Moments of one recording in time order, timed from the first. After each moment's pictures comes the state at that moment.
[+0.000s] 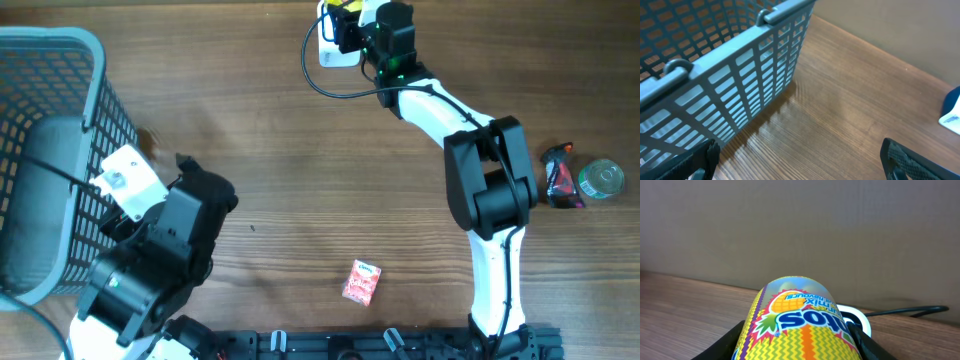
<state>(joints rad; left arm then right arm) -0.53 0.89 1.08 -1.11 -0.87 -0.93 0.33 2.31 1.65 0.44 -0.12 0.19</state>
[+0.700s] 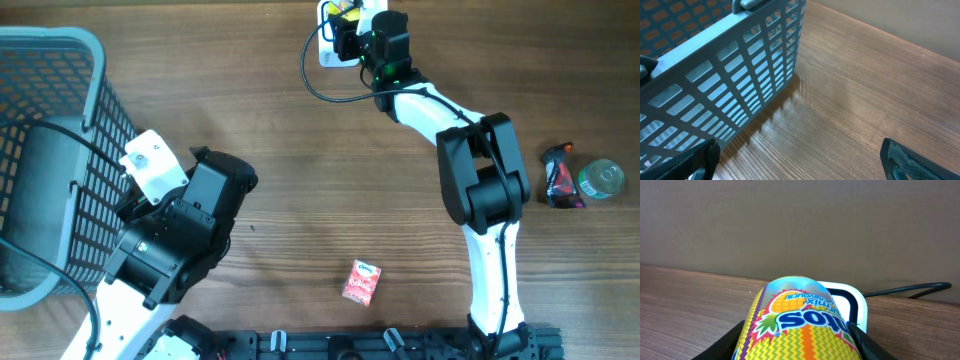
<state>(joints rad) -0.53 1.01 1.08 -1.10 -0.88 -0.93 0.33 2.36 1.65 0.45 -0.10 0.19</state>
